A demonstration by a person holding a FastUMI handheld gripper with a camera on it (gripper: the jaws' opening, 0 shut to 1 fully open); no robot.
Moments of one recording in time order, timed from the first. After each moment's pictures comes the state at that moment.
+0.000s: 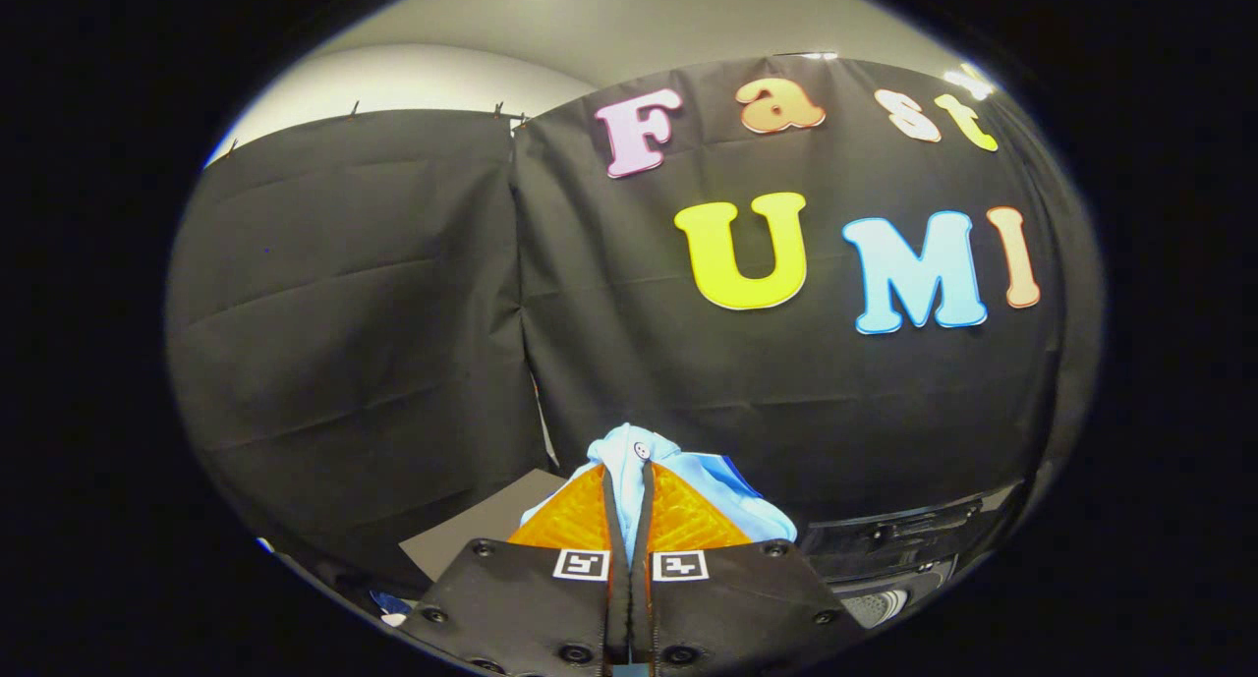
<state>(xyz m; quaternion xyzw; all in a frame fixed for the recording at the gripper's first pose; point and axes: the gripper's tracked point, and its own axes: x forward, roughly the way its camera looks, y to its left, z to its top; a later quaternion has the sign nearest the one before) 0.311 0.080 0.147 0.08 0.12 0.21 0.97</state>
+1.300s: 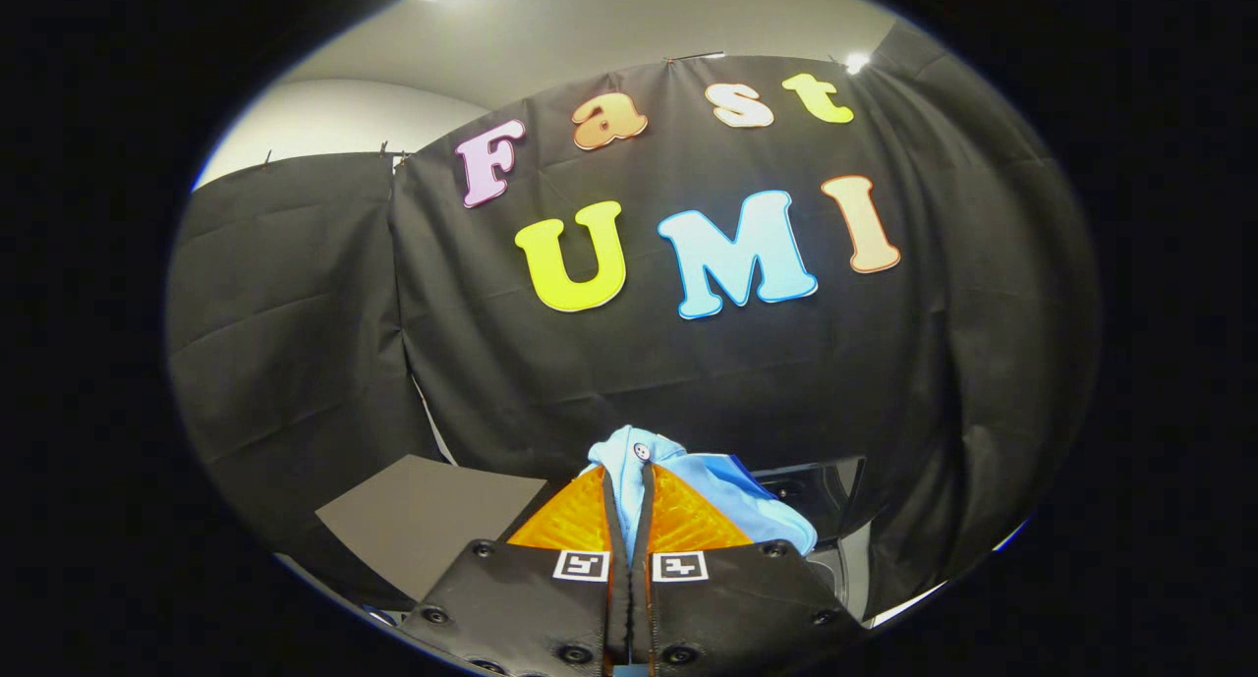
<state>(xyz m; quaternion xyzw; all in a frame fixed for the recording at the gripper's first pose) 0.277 -0.162 0.063 0.12 0.14 0.09 0.98</state>
